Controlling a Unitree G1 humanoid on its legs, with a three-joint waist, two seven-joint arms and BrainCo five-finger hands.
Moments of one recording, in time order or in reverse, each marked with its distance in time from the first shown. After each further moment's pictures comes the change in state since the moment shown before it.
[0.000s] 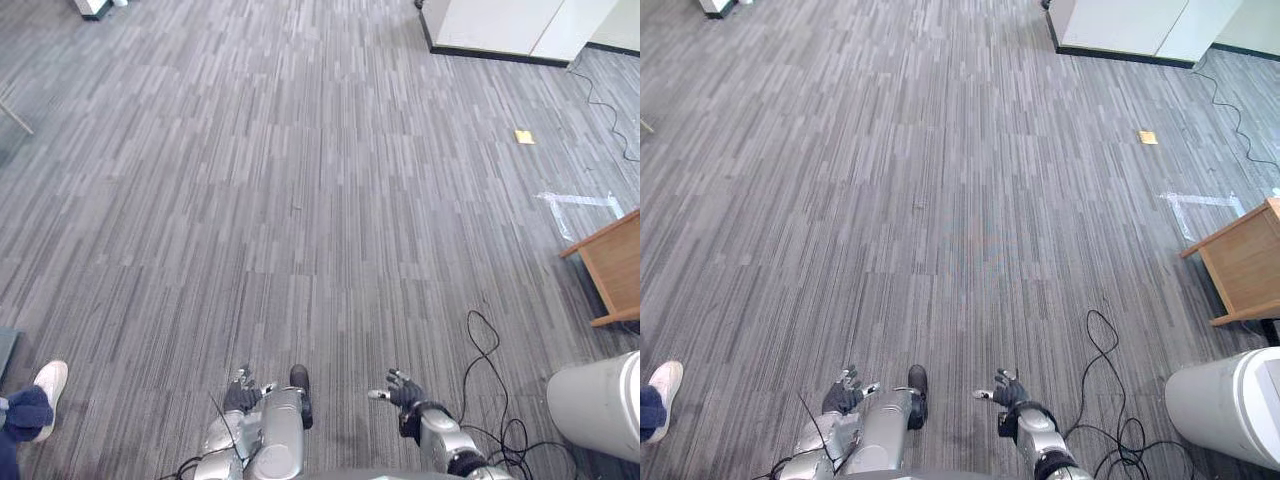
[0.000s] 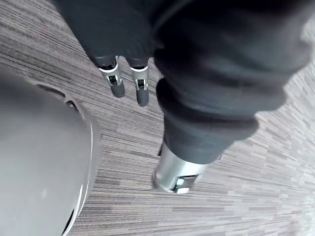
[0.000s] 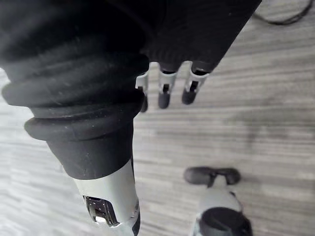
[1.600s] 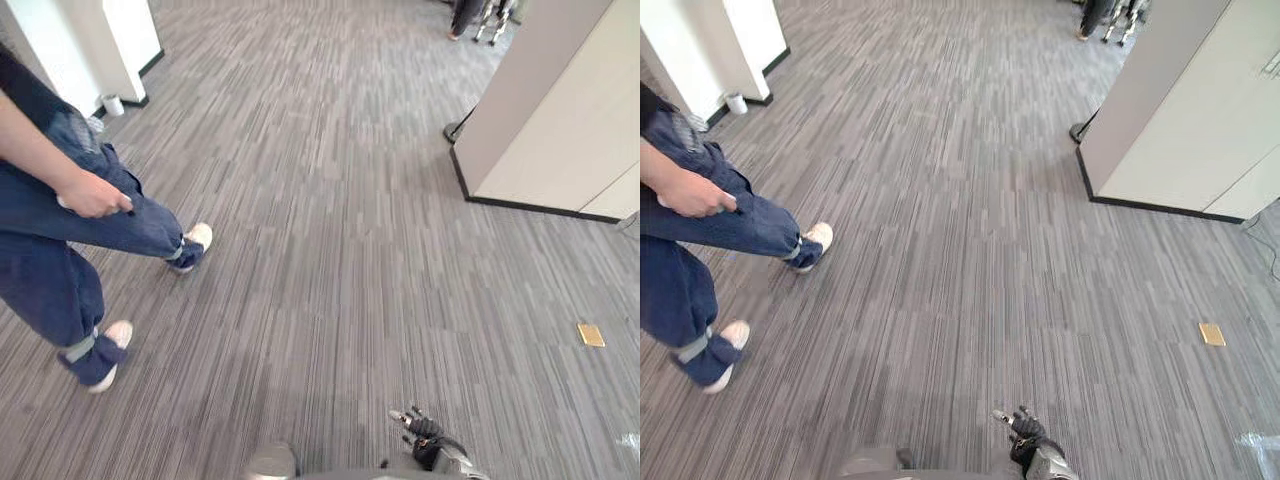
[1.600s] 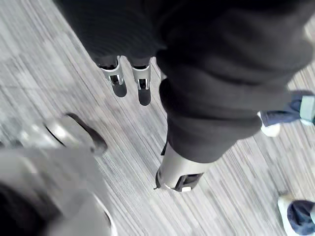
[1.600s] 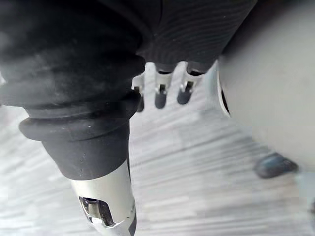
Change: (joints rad) left arm 0.052 -0.029 0.361 0.285 -0.246 0.013 -0.021; right arm 0.078 0.028 -0.439 0.065 0.088 0.005 0.048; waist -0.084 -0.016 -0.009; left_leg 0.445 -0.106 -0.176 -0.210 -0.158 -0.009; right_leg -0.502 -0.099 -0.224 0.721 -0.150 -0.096
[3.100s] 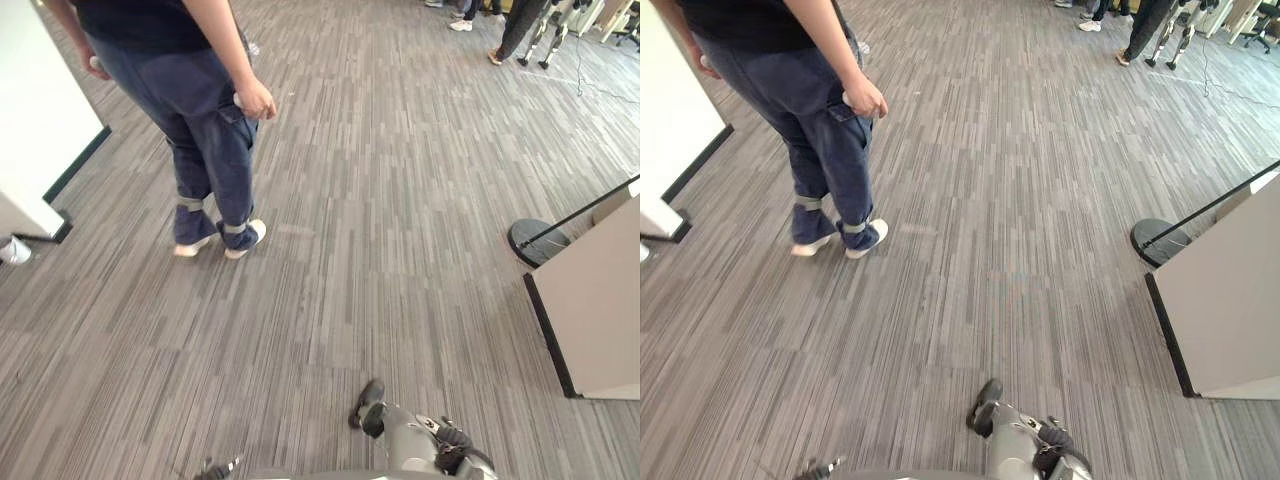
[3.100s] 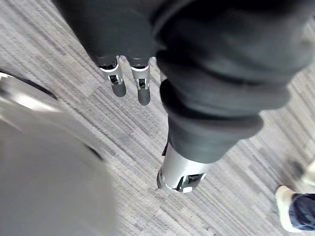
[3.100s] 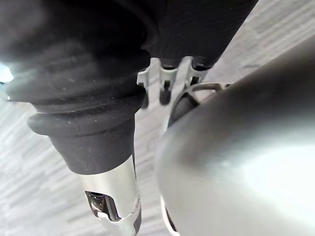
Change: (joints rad) left arm 0.022 -0.002 -0.046 0.060 0.182 0.007 0.006; right arm 0.048 -0.044 -0.065 -0.031 0.004 0.052 -0.036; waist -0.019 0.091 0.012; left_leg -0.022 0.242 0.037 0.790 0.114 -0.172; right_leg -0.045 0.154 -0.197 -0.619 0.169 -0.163
